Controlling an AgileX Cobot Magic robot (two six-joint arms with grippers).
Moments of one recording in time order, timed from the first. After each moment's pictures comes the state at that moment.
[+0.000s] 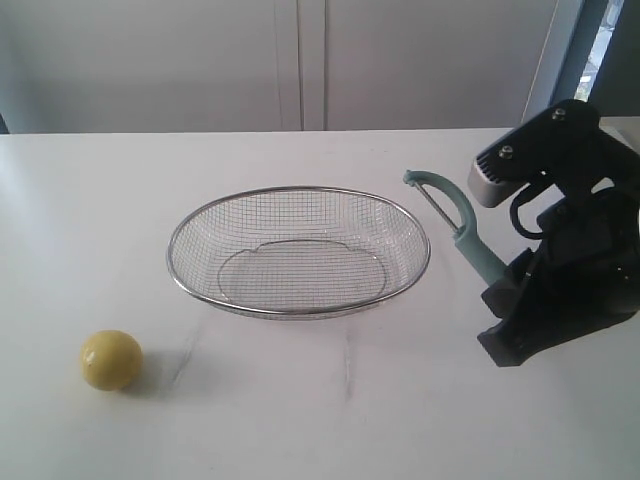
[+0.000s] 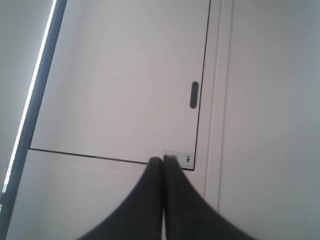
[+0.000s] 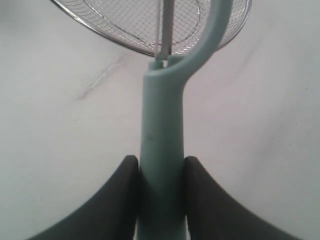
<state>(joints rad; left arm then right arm) -0.11 0.00 0.03 -0.12 -0.60 -0.06 0.51 1.08 -0.80 0.00 0.77 -0.20</state>
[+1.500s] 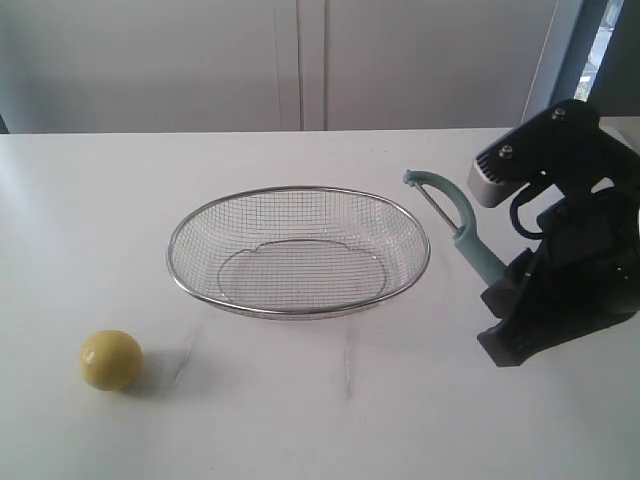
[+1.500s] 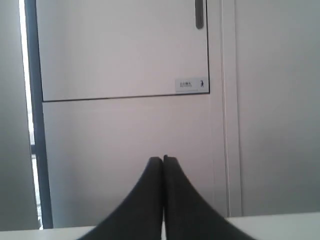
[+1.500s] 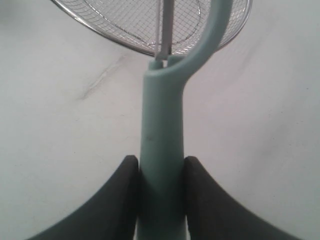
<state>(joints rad) -0.11 0.20 -0.14 -0.12 -0.33 0.15 0.51 1.08 -0.80 0.01 0.77 -0.20</state>
